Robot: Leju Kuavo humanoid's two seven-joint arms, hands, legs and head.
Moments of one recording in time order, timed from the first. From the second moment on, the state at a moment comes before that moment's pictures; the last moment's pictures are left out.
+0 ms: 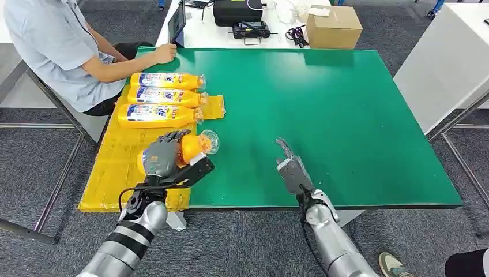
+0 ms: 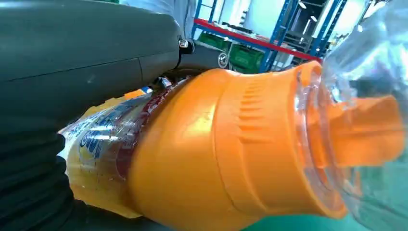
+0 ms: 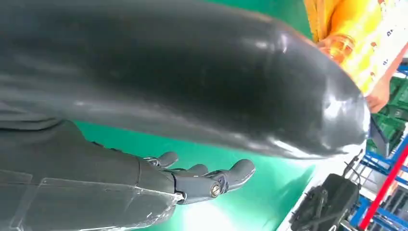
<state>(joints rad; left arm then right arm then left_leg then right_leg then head) -0.42 -0.11 -0.49 -1.01 -1.08 0.37 -0.14 -0.35 0.04 0.23 -0.90 0.40 0.00 -0.50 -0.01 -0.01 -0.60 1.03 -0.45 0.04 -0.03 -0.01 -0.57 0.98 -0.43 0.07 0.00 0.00</state>
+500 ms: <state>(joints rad) -0.52 -0.10 -0.49 -0.81 -1.14 0.19 -0.06 -0.35 0.05 0.20 -0.91 0.41 0.02 -0.50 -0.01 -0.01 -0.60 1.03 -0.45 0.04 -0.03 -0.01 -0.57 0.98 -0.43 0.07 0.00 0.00</state>
